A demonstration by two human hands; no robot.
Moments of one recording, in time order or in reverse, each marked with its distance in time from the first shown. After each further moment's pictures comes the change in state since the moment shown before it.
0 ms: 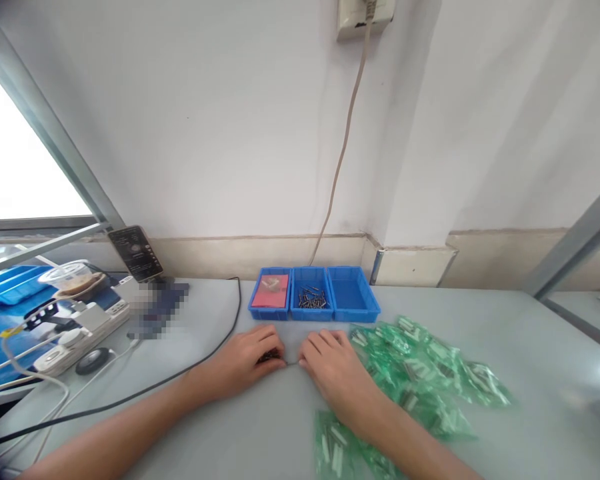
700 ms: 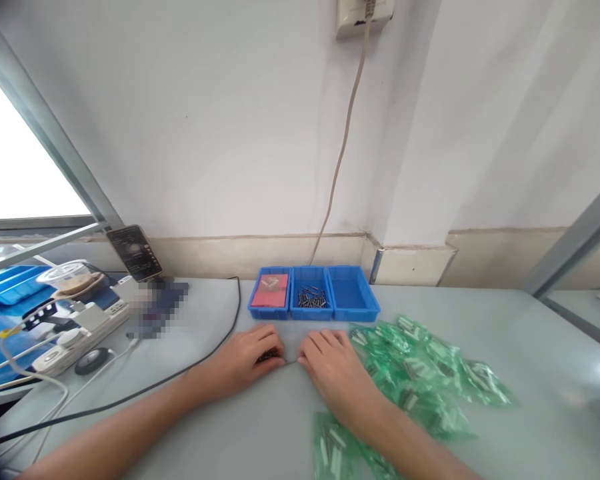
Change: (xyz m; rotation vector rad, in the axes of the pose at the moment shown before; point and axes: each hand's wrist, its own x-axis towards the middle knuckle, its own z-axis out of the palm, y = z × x) left_hand 0.000 -0.002 0.001 -0.005 0.013 0.018; right_hand -0.001 -0.001 0.005 -0.012 0.043 0.019
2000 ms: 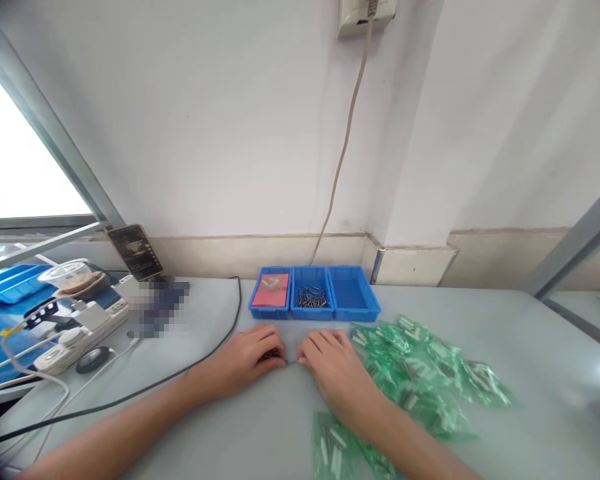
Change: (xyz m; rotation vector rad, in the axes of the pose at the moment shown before) left_hand 0.000 0.000 0.000 0.000 -0.018 -0.003; right_hand -0.001 0.001 -0.001 0.074 -0.043 0.006
